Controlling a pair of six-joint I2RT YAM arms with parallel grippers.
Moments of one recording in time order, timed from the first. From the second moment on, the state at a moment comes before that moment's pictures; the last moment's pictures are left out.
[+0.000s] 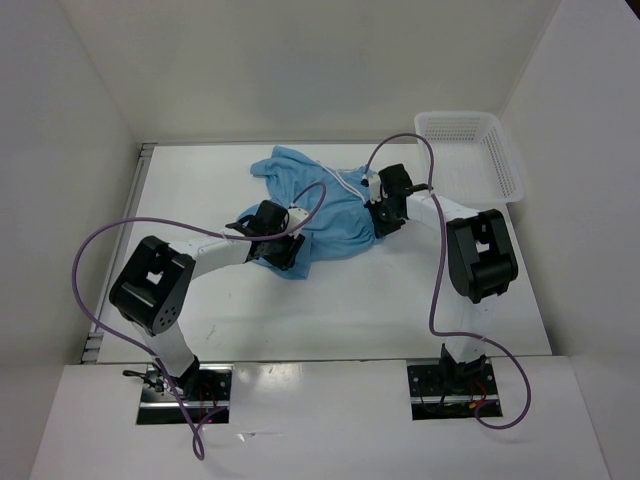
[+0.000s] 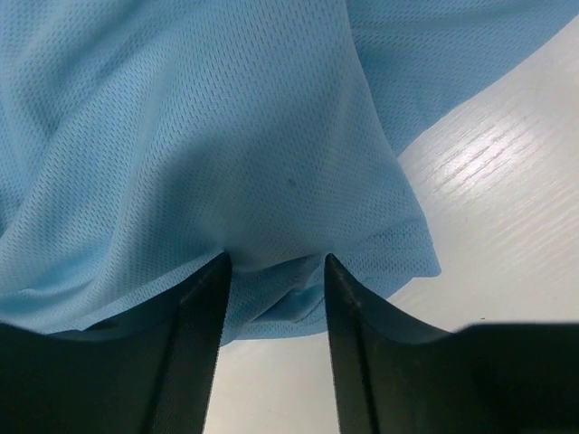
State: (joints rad) left arm -0.51 1.73 0.99 -0.21 0.12 0.07; right arm 0.28 1.90 1.28 -0.47 -0.13 -0.14
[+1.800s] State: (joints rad) left arm -0.14 1.44 1.05 -0.51 -0.02 0.07; right arm 0.27 1.87 1.72 -0.78 -0.18 -0.28
